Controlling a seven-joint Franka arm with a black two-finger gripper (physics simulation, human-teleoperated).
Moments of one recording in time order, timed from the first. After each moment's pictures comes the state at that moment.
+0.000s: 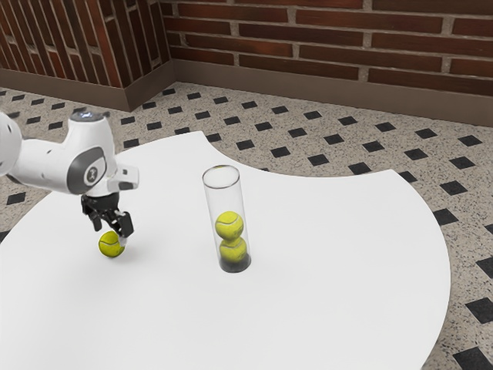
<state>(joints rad) -0.01 0.21 0.29 -2.15 0.08 2.32 0.31</state>
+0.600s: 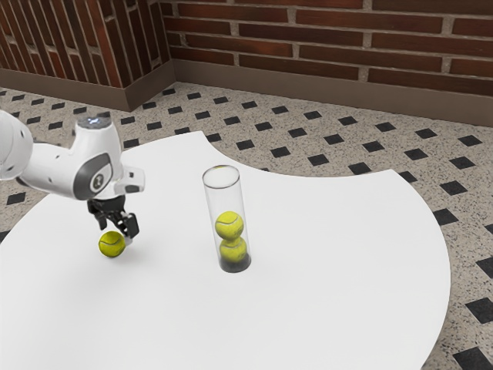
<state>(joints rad) -0.01 0.26 0.29 -2.13 0.11 2.40 0.28</state>
